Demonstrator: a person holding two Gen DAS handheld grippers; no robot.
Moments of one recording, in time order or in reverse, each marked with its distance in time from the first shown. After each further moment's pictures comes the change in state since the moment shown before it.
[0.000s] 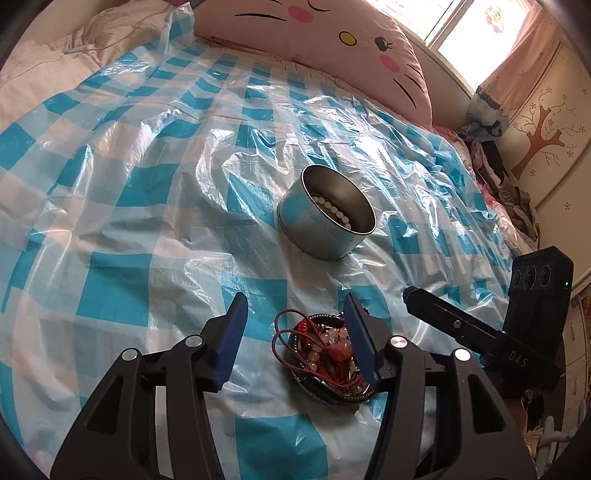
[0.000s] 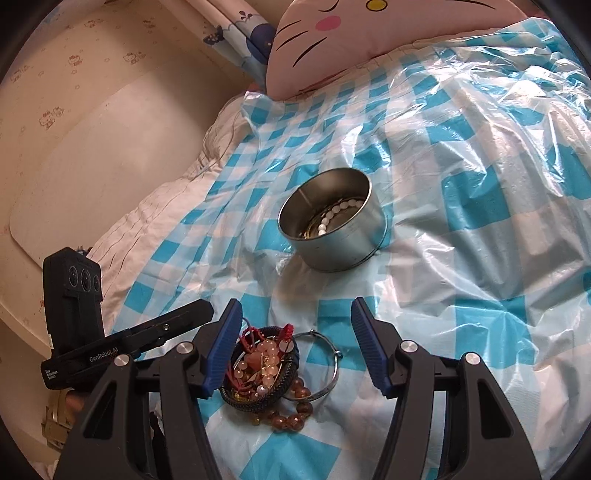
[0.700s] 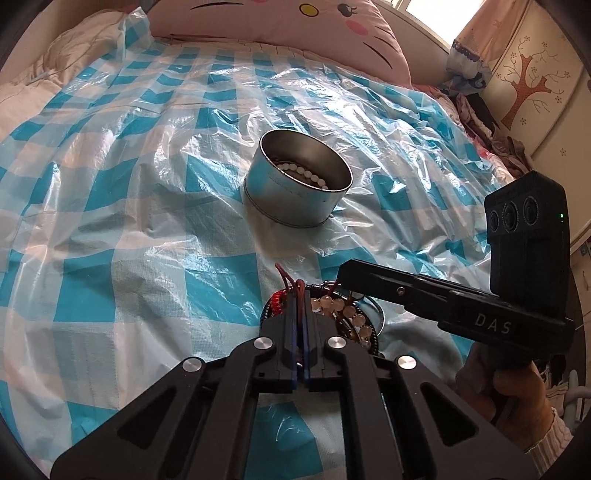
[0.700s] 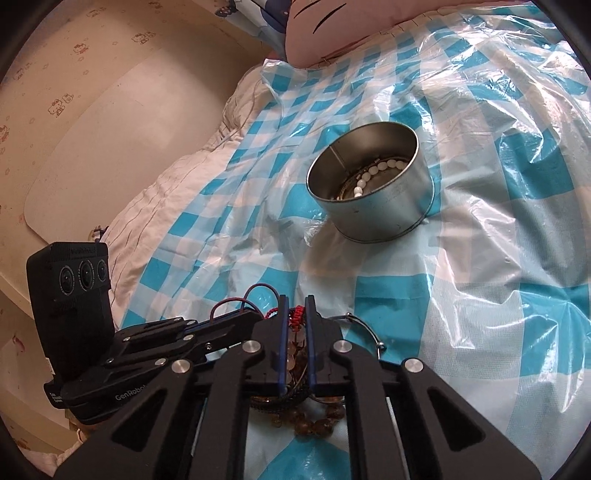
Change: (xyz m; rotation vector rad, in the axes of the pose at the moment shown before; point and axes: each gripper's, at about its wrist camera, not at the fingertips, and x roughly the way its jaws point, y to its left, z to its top) left arm 0.014 -0.027 -0.011 0.151 0.062 -0.009; right arm 0.026 0.002 -0.003 0.011 0.087 0.114
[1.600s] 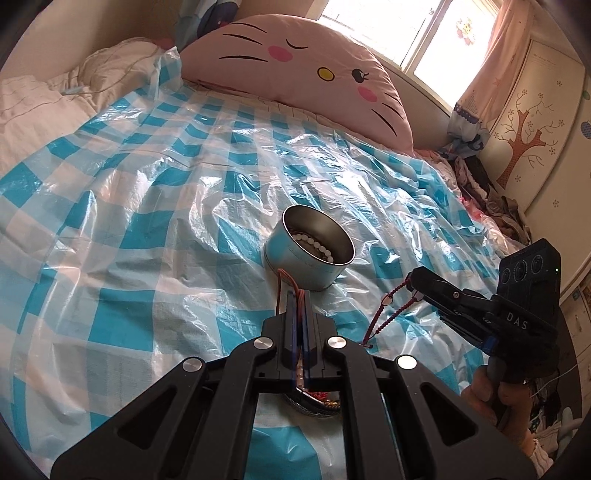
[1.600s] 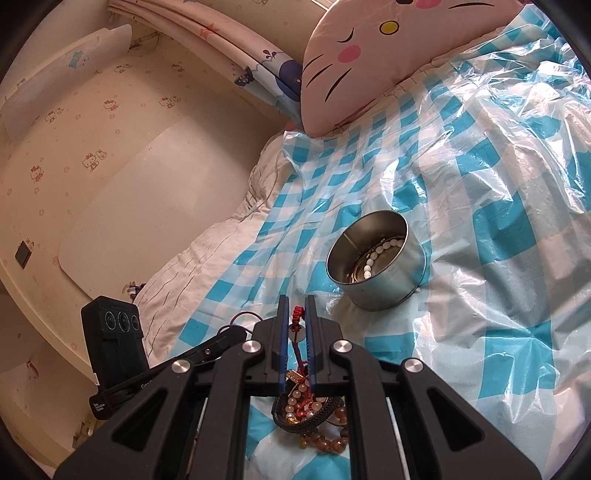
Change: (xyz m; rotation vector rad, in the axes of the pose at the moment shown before) left arm -0.042 0.016 0.004 -0.076 -0.233 0.019; right arm -0.054 -0.003 0.010 0.030 -0.247 0.102
